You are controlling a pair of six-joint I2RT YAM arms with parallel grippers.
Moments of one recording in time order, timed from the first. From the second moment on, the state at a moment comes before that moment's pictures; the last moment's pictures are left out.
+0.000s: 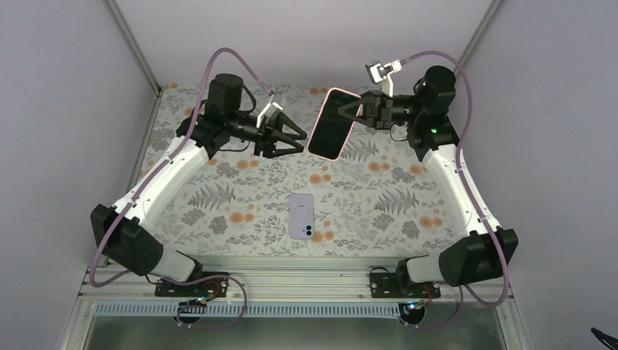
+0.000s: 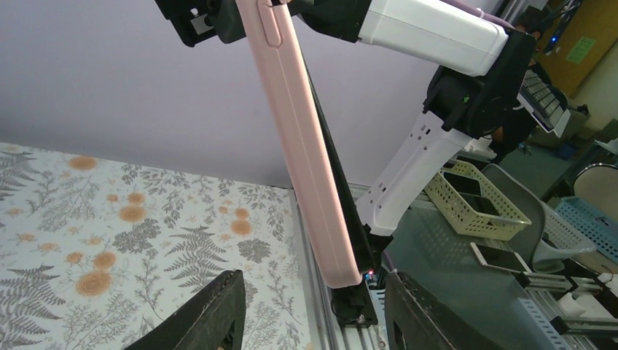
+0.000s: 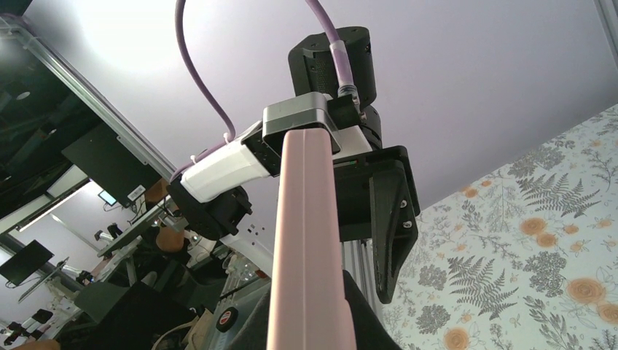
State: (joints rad) left arm -0.46 1.45 1.45 -0.44 1.29 0.11; right arm 0.19 1.37 1.39 0.10 -1.44 0.75
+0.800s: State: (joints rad) left arm -0.48 1.47 1.45 -0.40 1.26 0.05; right arm 0.19 1.37 1.39 0.11 -1.44 0.75
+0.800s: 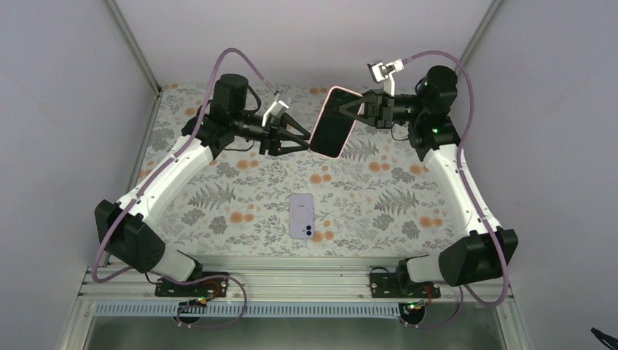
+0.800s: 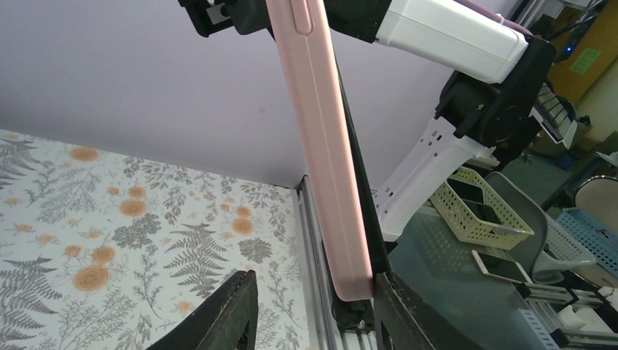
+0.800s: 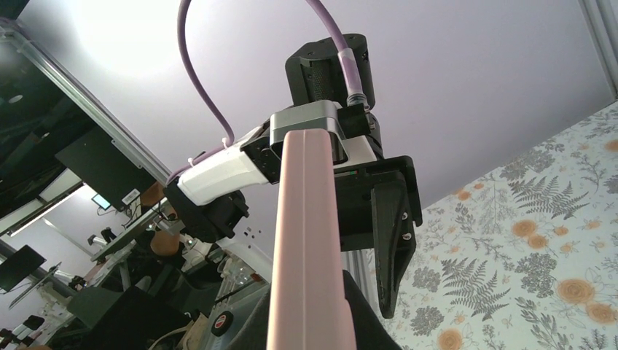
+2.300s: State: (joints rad) left arm -0.47 1.52 1.42 -0.37 1.25 -0.07; right arm 0.28 1.38 1.38 -0.16 -1.36 0.40
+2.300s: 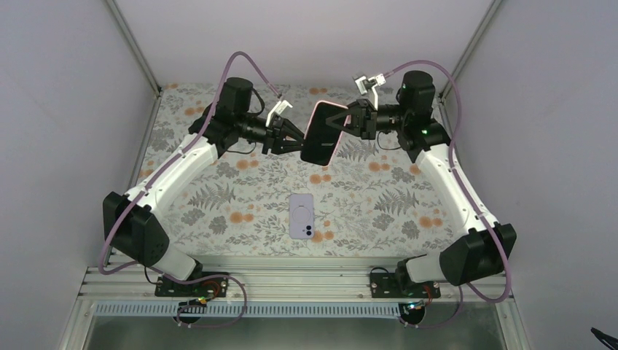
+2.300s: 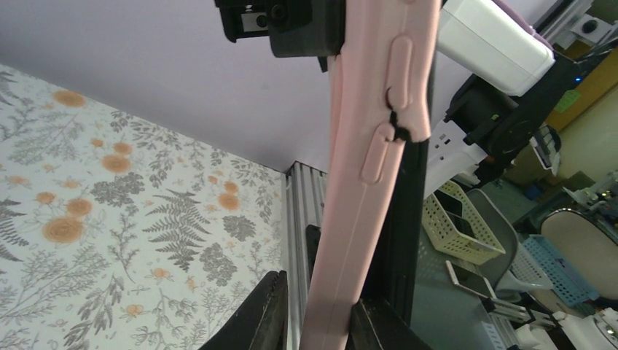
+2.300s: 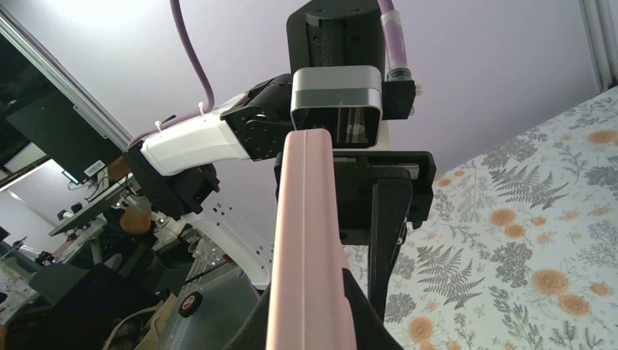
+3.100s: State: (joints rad) left arm -0.47 1.52 1.30 -0.17 1.31 -0.28; right arm 0.30 1.47 1.43 -0.28 -1.38 0.34
